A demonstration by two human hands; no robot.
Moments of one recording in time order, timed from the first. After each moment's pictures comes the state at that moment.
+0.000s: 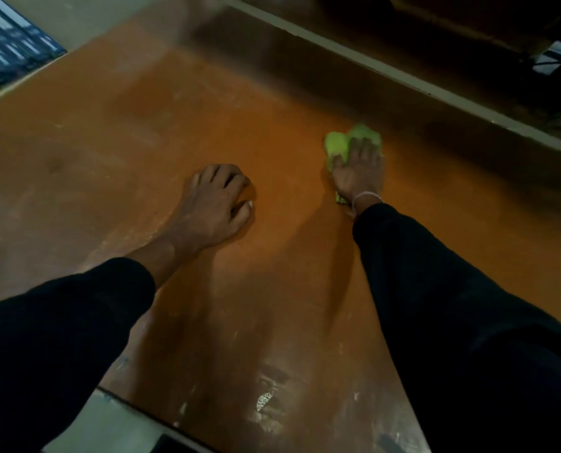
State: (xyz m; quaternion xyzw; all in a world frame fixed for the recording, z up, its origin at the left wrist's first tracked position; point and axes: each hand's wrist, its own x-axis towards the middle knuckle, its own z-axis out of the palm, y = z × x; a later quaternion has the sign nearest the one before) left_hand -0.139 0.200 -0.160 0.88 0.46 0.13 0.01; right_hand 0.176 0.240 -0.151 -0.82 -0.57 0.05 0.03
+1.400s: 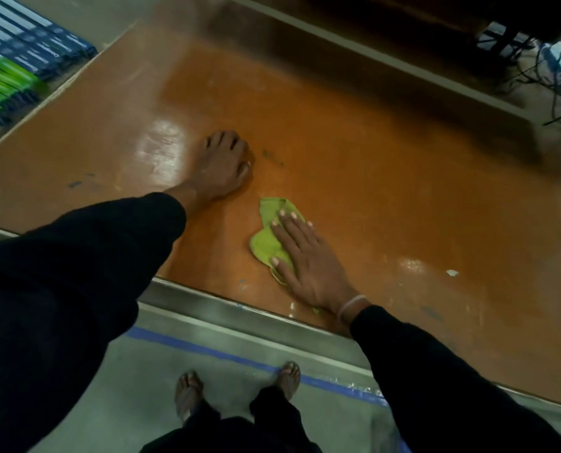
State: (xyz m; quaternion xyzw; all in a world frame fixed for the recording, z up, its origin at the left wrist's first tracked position) left_hand -0.250 0.225 -0.154 0.91 0.40 0.13 0.03; right_hand -0.075 -0.031 -0.148 -0.63 -0.77 0.03 0.06
